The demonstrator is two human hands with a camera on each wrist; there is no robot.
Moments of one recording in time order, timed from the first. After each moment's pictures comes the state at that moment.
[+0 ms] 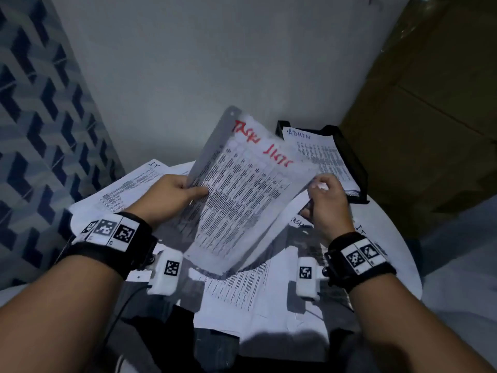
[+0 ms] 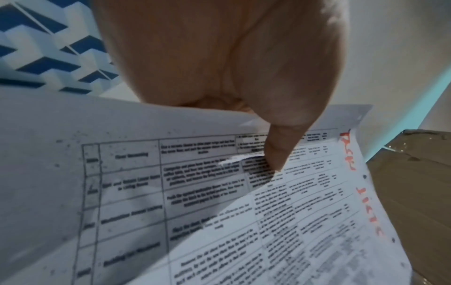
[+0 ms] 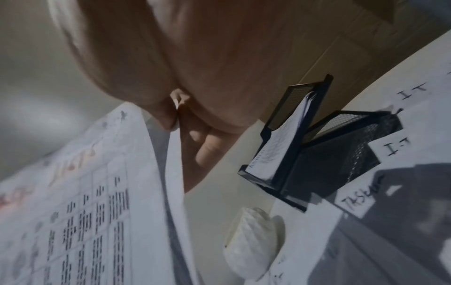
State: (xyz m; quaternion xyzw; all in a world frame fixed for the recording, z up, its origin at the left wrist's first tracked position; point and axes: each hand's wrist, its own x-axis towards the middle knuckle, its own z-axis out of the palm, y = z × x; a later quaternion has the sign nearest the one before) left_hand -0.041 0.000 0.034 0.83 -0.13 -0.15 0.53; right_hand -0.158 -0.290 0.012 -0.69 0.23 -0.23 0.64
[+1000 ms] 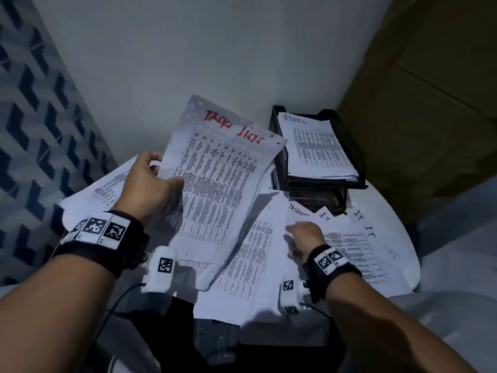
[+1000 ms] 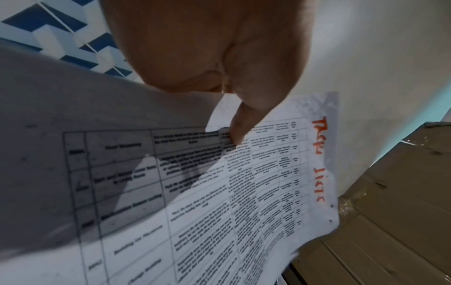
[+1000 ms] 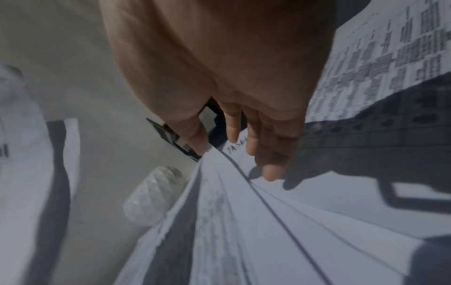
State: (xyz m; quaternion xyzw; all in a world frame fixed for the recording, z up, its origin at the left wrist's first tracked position) left_hand -0.026 0.008 0.010 0.82 -0.05 -0.03 0.57; right_hand -0.168 -0.287 -0.099 -0.64 0.47 0.00 0.61
